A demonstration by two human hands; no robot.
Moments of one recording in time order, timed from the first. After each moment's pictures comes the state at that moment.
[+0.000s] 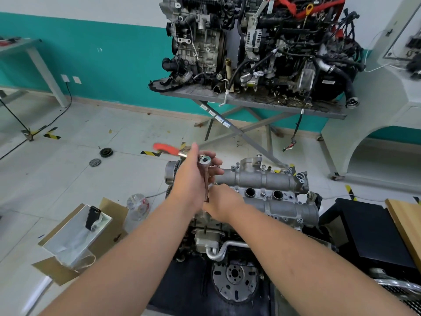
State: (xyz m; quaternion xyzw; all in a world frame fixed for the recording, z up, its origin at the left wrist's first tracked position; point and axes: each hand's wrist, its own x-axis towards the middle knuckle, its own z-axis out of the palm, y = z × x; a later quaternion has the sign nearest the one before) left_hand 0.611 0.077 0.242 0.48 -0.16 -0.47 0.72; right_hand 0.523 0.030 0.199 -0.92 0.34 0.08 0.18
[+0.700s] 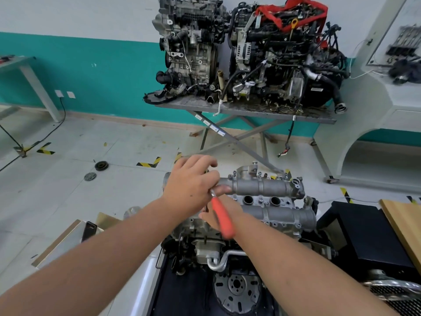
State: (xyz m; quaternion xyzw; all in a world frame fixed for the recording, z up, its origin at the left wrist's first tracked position) left_hand 0.638 0.102 0.256 0.57 -0.73 0.25 0.30; right_hand 0.528 0.030 0.189 -0.93 0.33 0.05 0.15
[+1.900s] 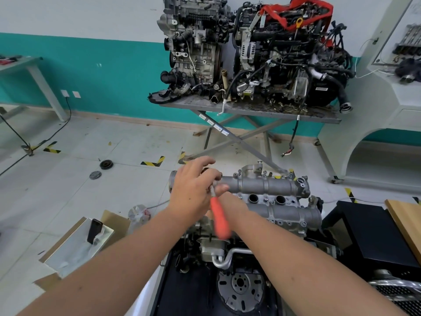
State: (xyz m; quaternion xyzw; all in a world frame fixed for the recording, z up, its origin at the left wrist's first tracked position) left_hand 0.632 0.112 0.234 0.60 -0.66 0.12 0.44; right_hand 0.529 0.032 0.191 -0.94 0.32 0.08 0.12
